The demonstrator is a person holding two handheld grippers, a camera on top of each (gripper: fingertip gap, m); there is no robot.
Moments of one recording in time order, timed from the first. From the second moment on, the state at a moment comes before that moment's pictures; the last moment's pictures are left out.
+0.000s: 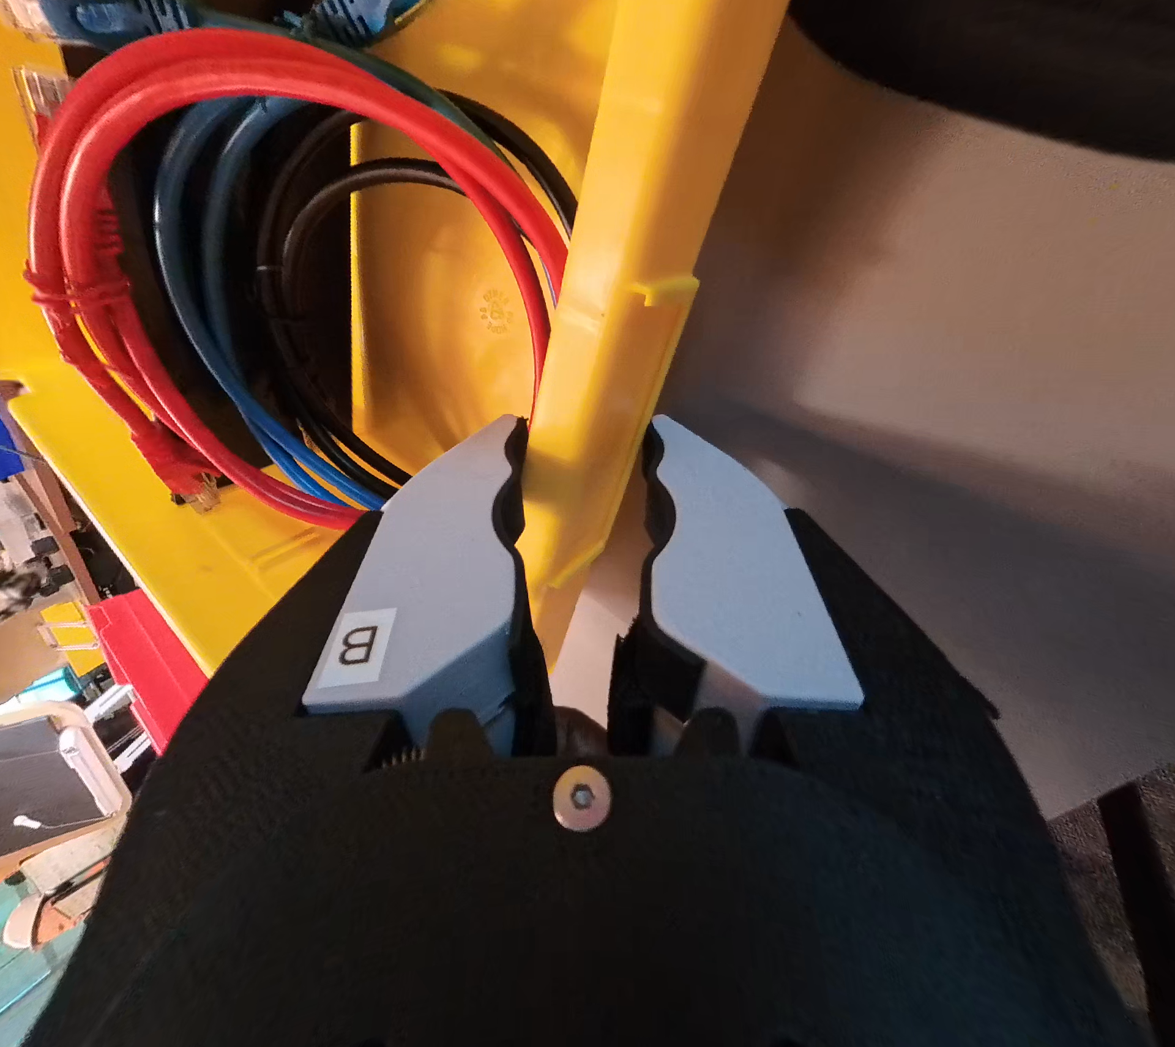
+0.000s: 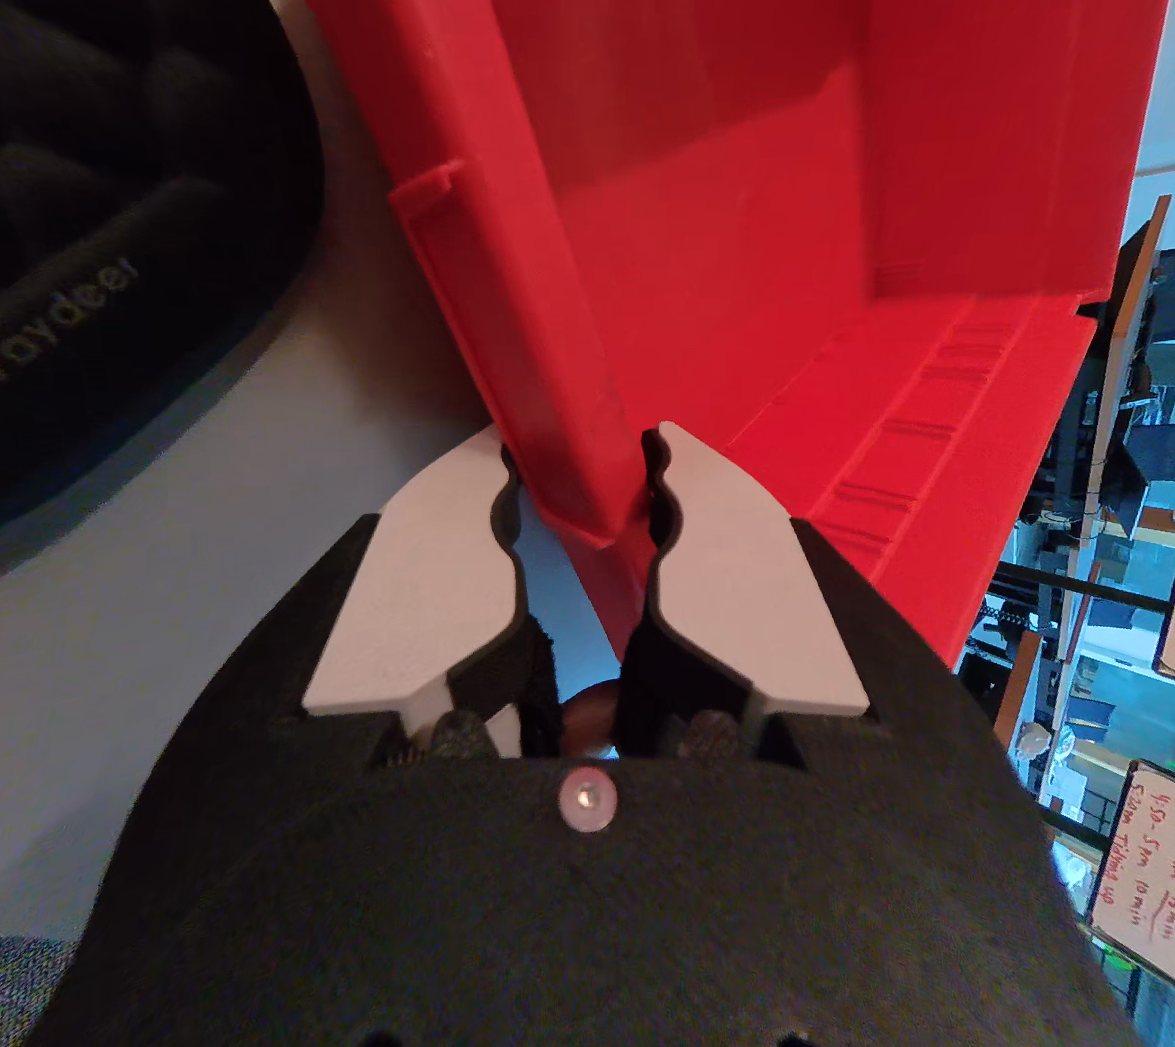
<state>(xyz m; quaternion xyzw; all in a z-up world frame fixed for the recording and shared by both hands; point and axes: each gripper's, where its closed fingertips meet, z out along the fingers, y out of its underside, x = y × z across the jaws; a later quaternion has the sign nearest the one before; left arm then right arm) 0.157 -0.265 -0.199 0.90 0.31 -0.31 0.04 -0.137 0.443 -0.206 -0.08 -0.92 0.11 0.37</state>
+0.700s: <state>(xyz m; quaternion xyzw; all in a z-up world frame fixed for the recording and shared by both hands) 0.139 -0.238 -0.086 0.84 0.39 -0.30 -0.22 -0.025 0.296 -0.102 -0.03 -0.78 0.62 0.07</state>
